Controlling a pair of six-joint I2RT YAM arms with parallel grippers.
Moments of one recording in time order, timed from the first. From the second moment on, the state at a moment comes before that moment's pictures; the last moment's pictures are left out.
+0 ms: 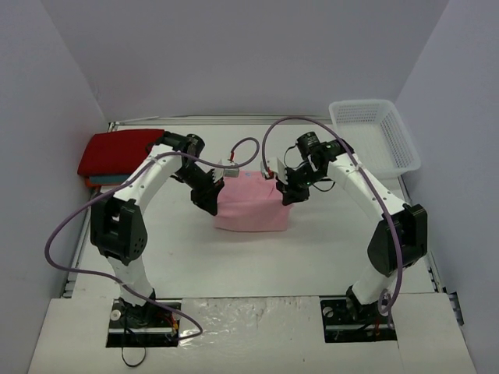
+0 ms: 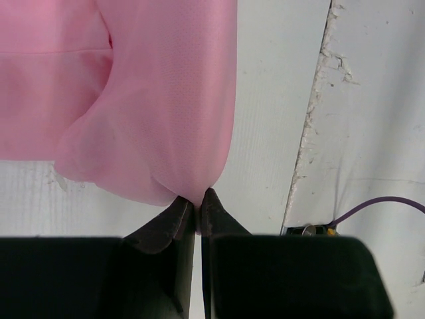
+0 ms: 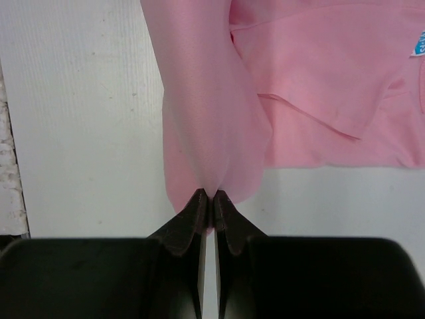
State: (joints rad) left arm -0.36 1.80 1.63 -1.39 0.77 0.89; right arm 0.41 1.65 1.45 -1.09 -0.61 -1.05
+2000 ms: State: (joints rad) left arm -0.15 1.39 1.28 -0.71 0.31 0.30; right arm 0.48 1.45 1.34 -0.40 -0.01 -0.63
